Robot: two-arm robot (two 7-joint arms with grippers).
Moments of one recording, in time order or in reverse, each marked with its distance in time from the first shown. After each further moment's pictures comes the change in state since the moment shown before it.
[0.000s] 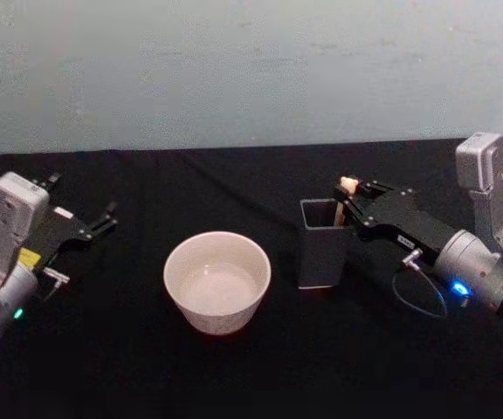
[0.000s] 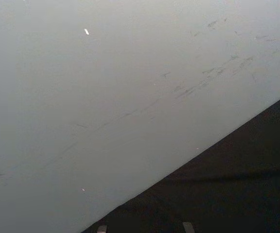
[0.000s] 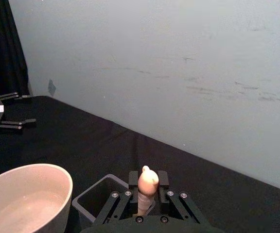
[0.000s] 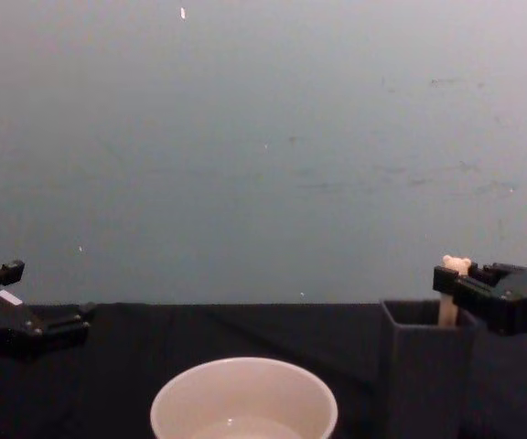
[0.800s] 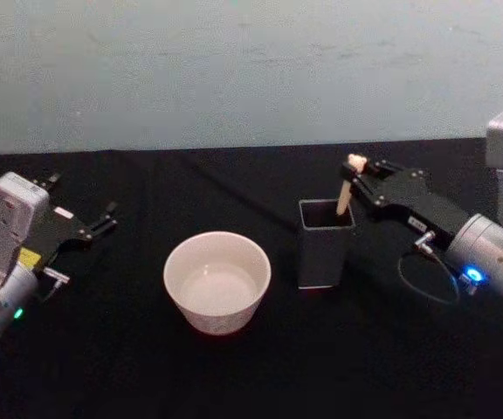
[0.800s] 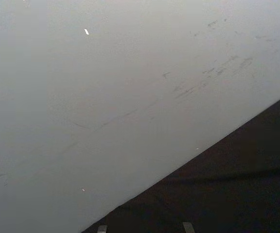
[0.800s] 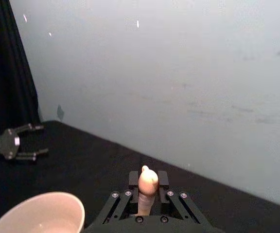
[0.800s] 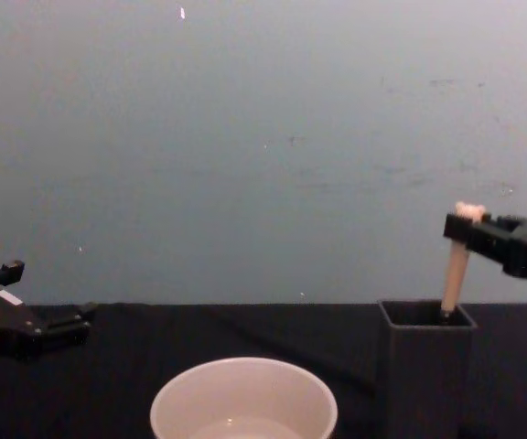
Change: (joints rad) left arm 0.000 0.000 0.000 0.000 0.000 0.000 0.000; right arm -0.029 0.009 0.052 -0.096 0.083 0.042 0.019
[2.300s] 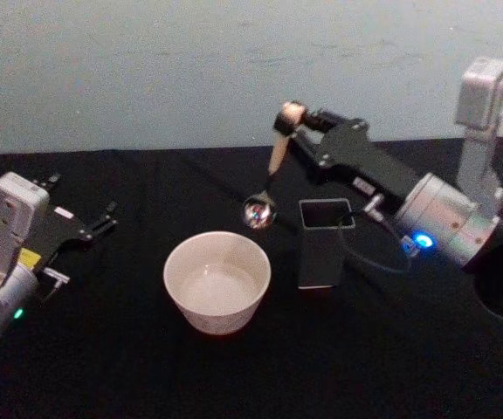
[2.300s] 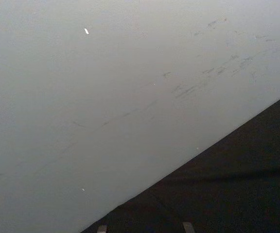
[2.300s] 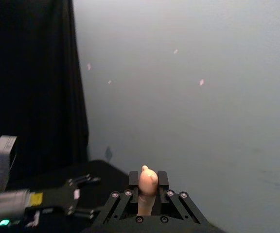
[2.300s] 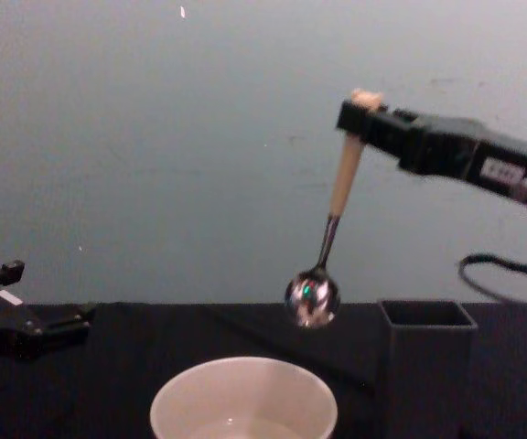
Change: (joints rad) left arm 0.000 0.000 0.000 0.000 0.000 0.000 0.000; right arm 0.104 -0.056 -0.107 -0.046 0.069 -0.056 0.069
